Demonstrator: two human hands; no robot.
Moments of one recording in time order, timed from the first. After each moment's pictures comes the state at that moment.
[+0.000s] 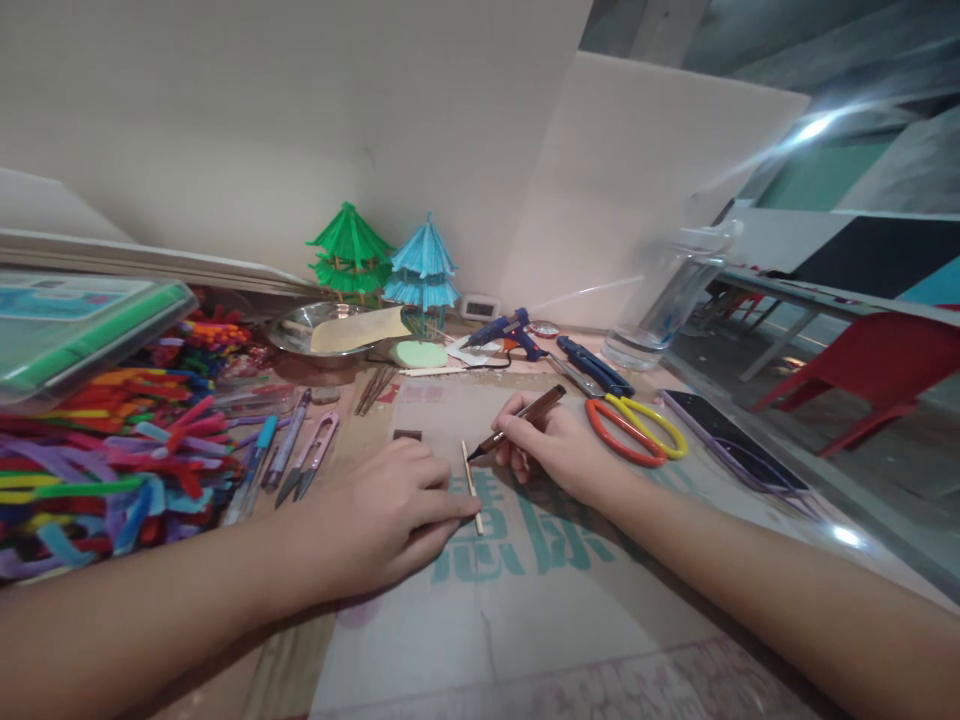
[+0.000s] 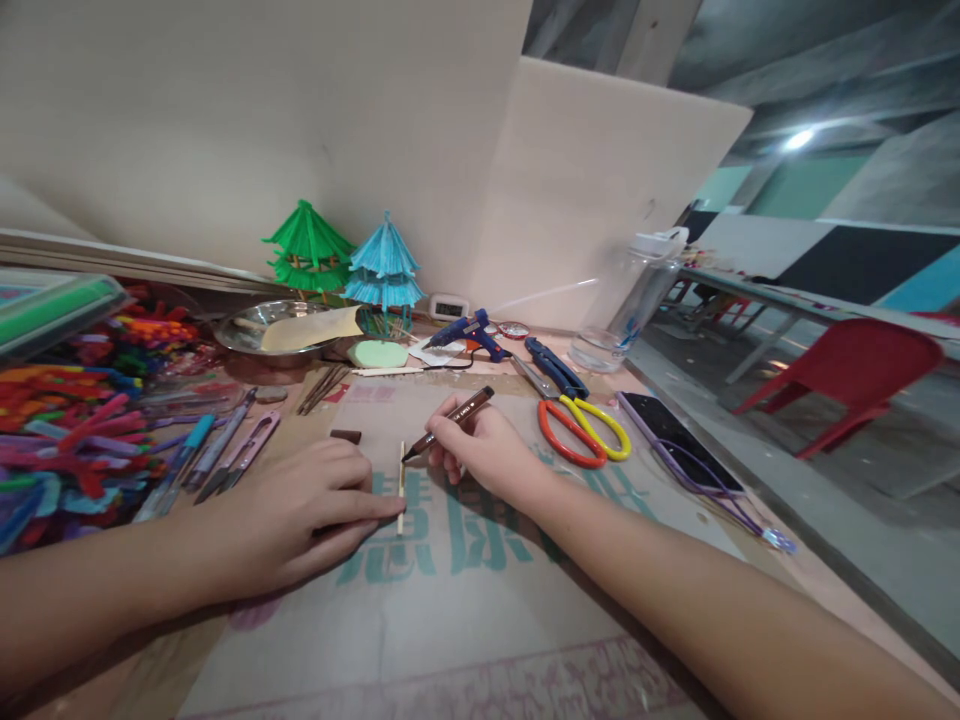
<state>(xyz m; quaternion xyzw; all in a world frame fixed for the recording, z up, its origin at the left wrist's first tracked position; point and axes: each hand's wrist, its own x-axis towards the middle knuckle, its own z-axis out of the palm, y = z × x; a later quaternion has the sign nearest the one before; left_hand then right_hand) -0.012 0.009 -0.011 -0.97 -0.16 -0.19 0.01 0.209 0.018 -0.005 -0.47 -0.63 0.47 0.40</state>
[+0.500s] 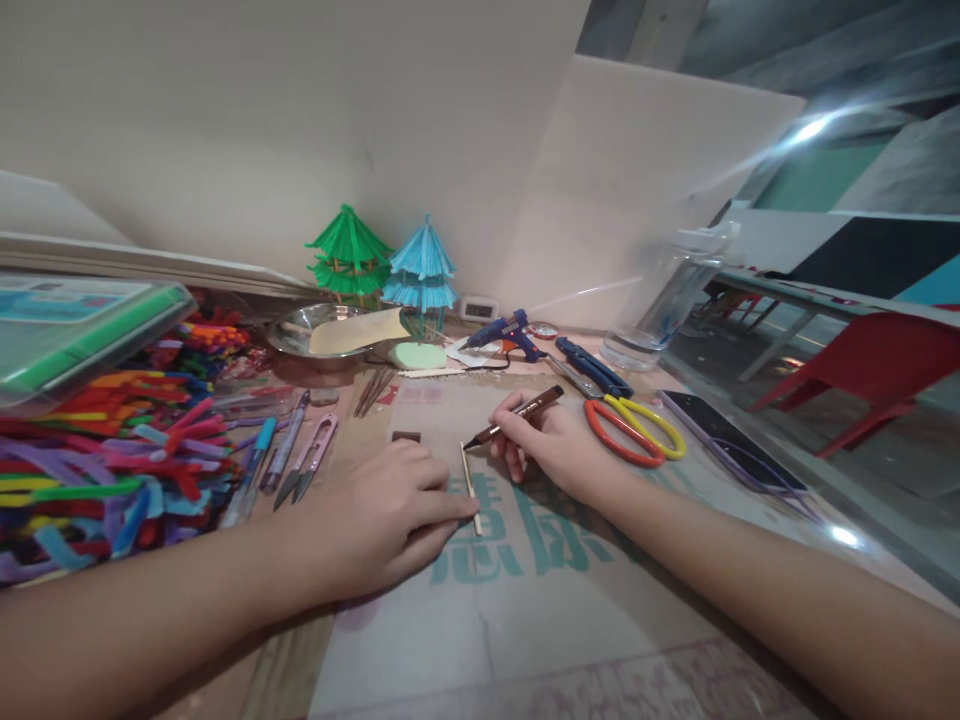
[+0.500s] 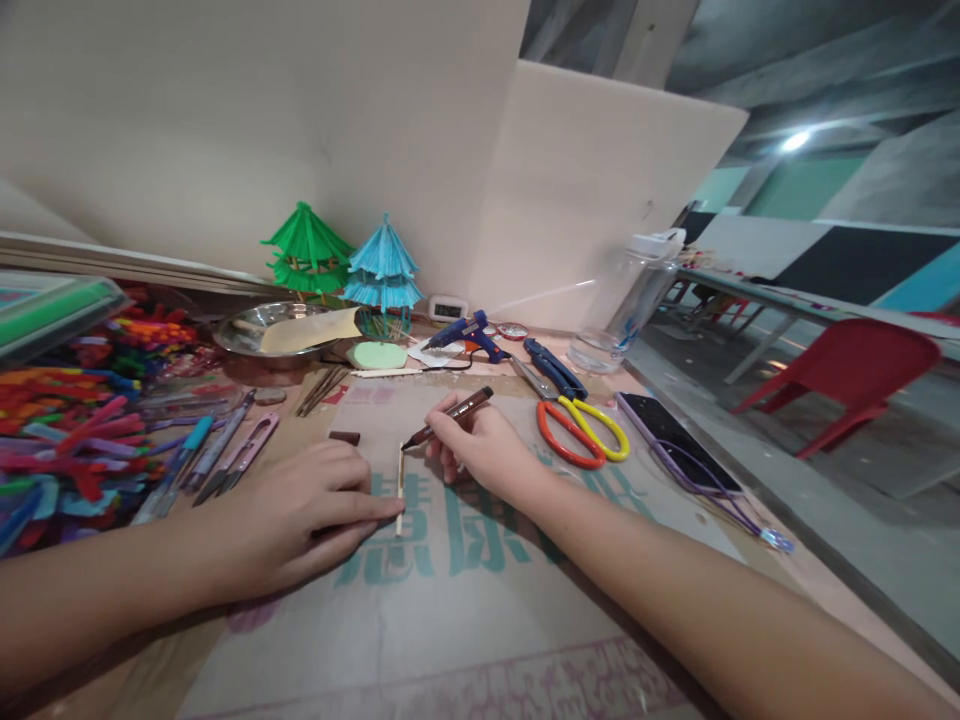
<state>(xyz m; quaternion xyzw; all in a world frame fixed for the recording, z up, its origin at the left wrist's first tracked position) -0.012 0.009 -0.011 -0.97 -0.17 -0.19 0.01 0.208 0.023 -0.008 -0.47 -0.63 0.46 0.41</state>
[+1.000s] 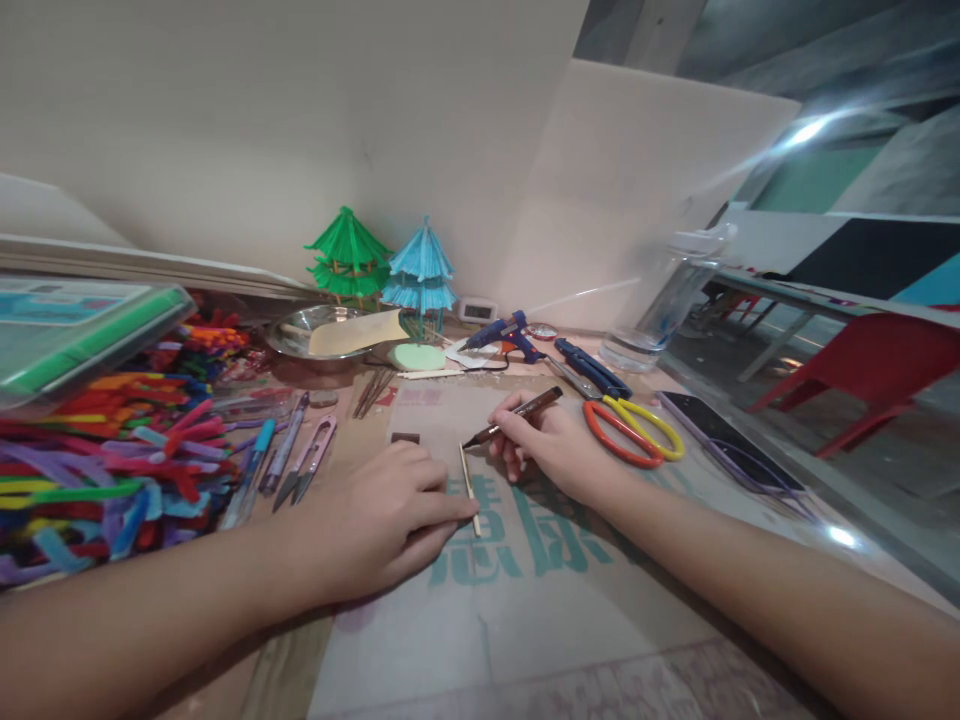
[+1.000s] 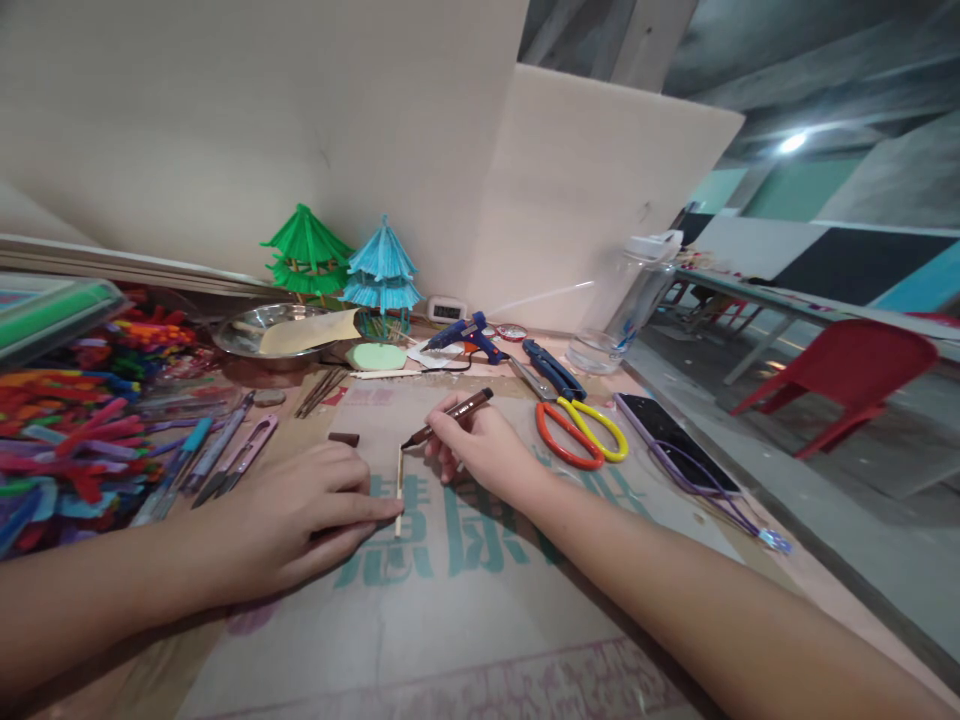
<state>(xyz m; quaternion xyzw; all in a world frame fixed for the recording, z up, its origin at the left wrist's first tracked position) -0.012 0.009 -0.010 -0.97 -0.16 -0.19 0.01 0.209 0.023 -0.008 -0.48 -0.61 0.47 0.42</state>
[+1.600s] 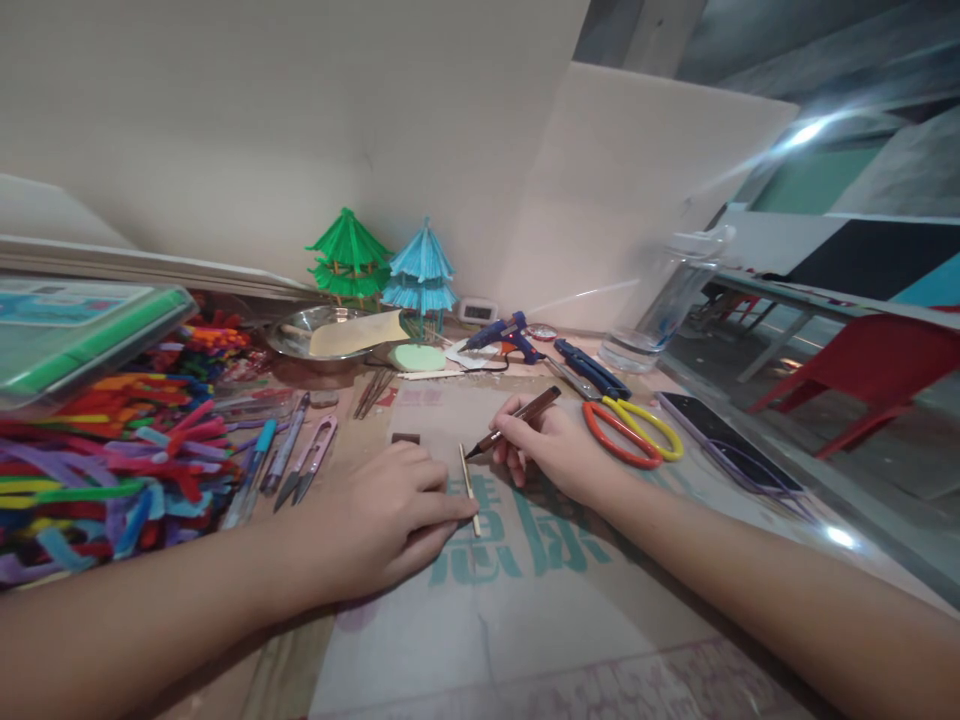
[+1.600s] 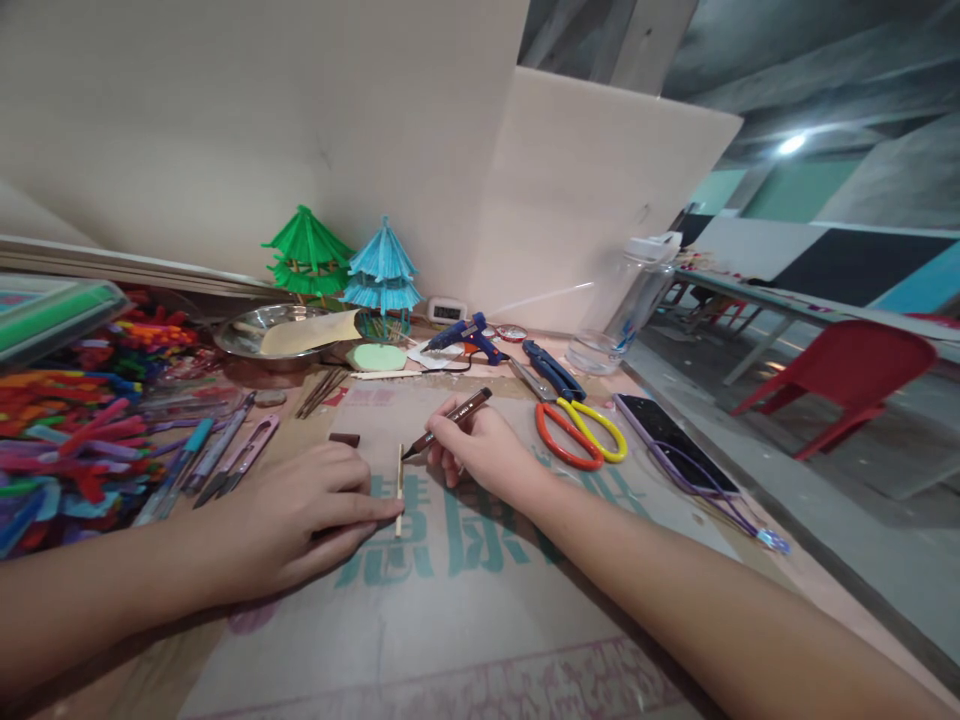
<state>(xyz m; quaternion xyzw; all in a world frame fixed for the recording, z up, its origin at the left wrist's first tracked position) -0.012 0.009 -0.010 -0.97 -0.16 -0.19 0.02 0.208 0.022 -0.005 -0.48 -0.61 0.48 0.41</state>
